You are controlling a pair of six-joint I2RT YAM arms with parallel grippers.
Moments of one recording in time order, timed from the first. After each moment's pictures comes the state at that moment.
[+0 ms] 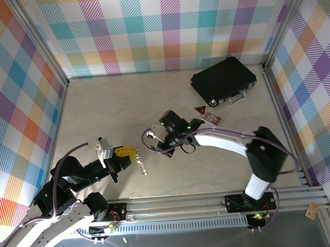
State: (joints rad) left arm -0.85 0.35 0.74 -0.44 0.20 -0.21; right arm 0.91 1.55 1.12 -0.42 -0.39 -0.18
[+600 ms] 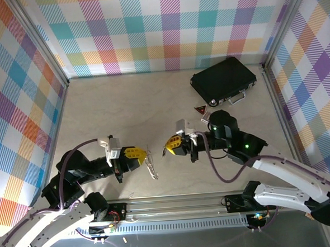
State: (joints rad) left arm -0.85 0.48 0.74 -0.24 0.46 -0.21; right arm 0.91 0.94 0.92 -0.21 -0.62 -0.11
